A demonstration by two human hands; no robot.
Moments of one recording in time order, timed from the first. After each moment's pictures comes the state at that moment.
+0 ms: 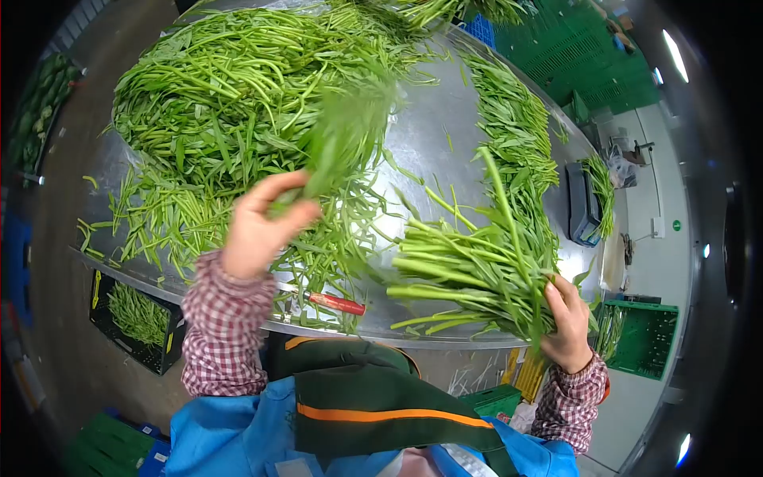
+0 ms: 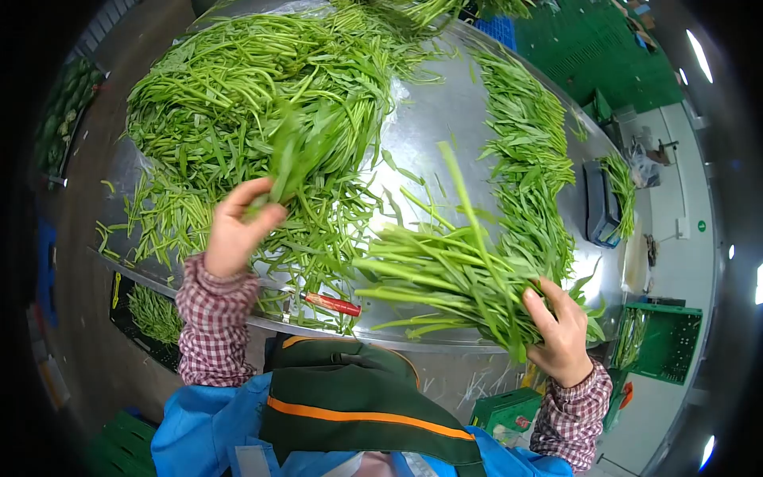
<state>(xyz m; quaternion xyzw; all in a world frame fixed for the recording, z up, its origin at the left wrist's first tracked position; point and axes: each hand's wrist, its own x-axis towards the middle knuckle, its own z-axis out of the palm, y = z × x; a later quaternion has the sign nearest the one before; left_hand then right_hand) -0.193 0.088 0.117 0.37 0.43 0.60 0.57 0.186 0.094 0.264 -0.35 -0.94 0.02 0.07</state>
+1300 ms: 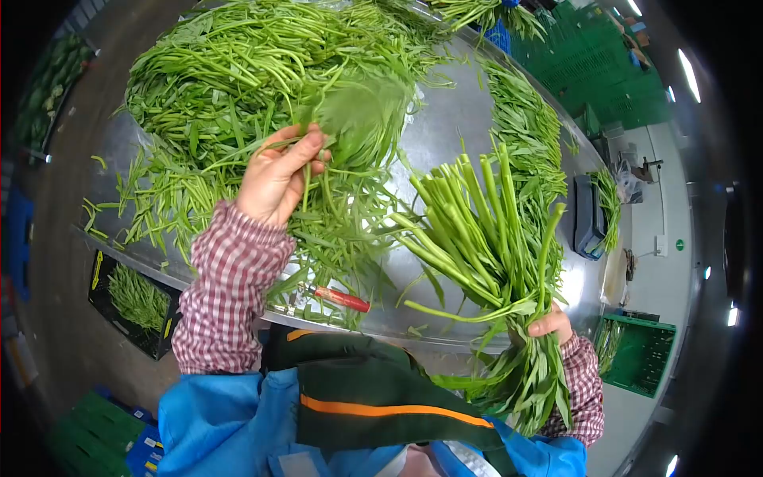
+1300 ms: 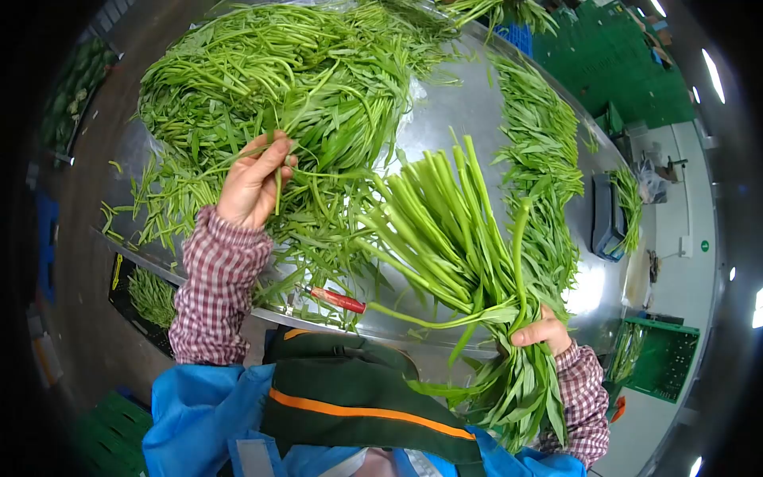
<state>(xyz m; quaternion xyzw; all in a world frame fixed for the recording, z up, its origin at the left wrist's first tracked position) -0.214 0.130 0.107 0.15 0.33 0.70 0.62 0.207 0.113 0.222 -0.54 -0.39 0.74 0.12</state>
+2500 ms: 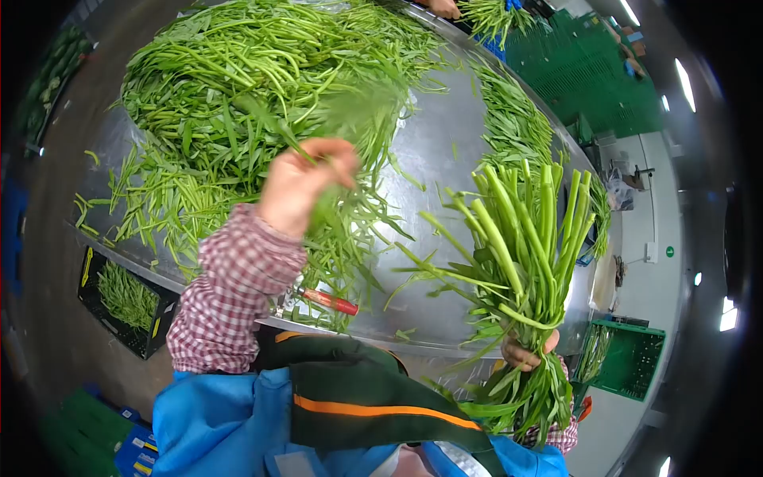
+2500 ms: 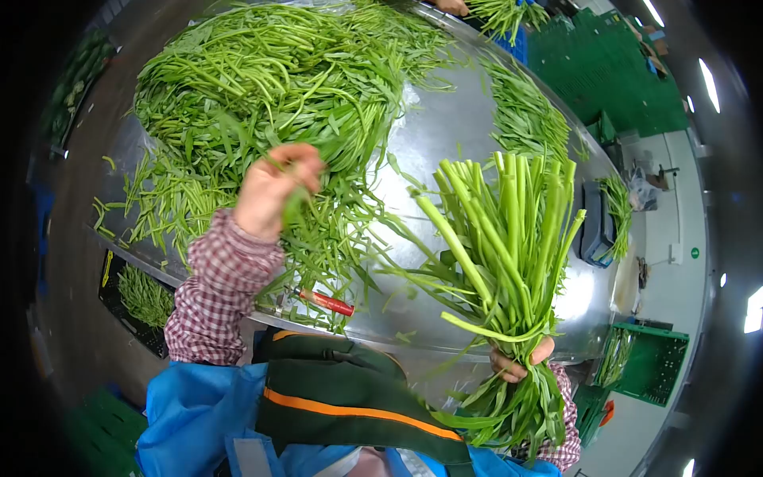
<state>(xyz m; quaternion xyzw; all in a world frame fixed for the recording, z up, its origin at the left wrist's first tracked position) -0.177 0.131 0.114 0.27 0.36 0.67 0.59 0.214 0.090 0.198 -0.17 -0.09 0.96 0.22</state>
